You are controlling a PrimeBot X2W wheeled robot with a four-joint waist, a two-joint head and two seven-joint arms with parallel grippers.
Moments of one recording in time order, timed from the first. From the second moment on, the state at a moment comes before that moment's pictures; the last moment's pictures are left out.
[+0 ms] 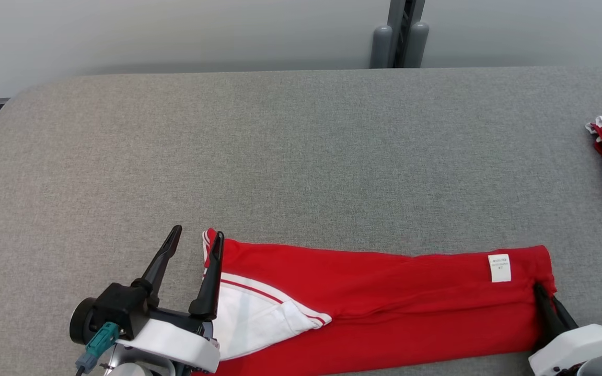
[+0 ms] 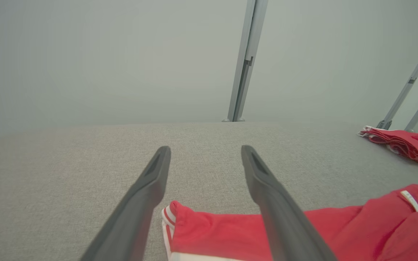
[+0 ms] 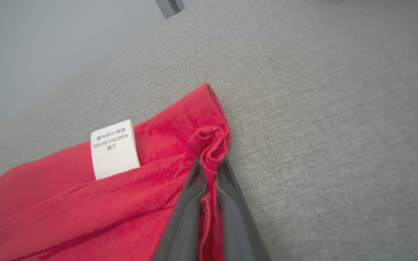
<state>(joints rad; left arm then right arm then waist) -0.12 0.30 -0.48 0.05 -0.52 0.18 -0.26 -0.18 -0.25 0.21 0.67 0.76 0.13 -0.25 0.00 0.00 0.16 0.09</state>
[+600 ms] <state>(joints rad) -0.12 0.30 -0.48 0.06 -0.52 0.17 -0.26 -0.26 -0.42 0.19 0.73 0.75 0.13 -0.26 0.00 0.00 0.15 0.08</state>
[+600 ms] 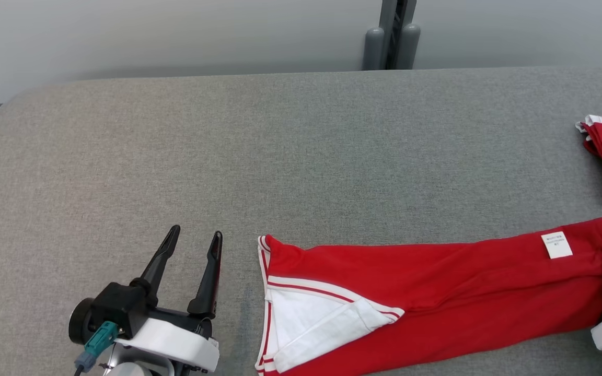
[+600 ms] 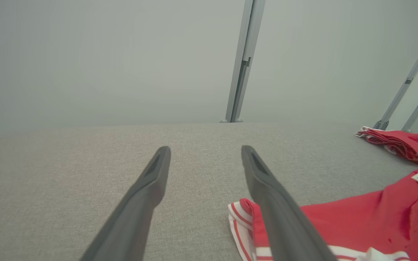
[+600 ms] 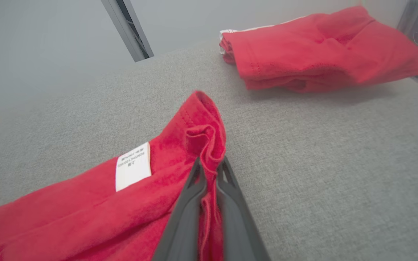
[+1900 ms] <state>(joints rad) -0.13 0.26 -0.42 0.05 -0.59 0.15 -0.26 -0.11 -0.05 0.49 0.15 1.08 0.13 0.12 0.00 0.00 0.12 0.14</state>
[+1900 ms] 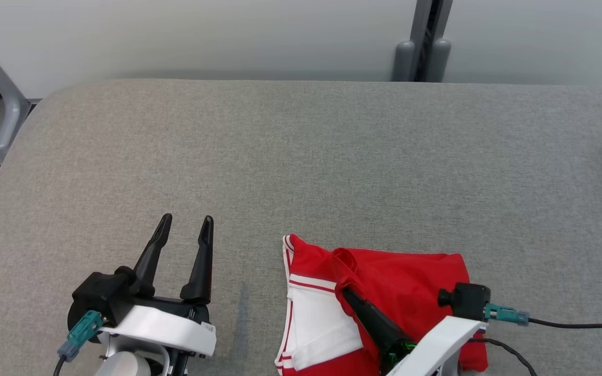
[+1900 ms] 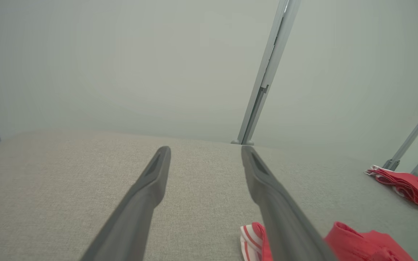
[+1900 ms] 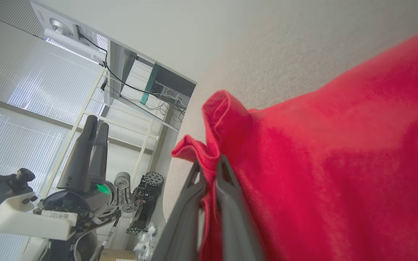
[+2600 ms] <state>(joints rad) -0.16 0.22 -0.39 0.09 -0.57 0.12 -0.26 -0.35 -0.05 0.85 0.44 1.42 0.13 -0.12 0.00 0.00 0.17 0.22</state>
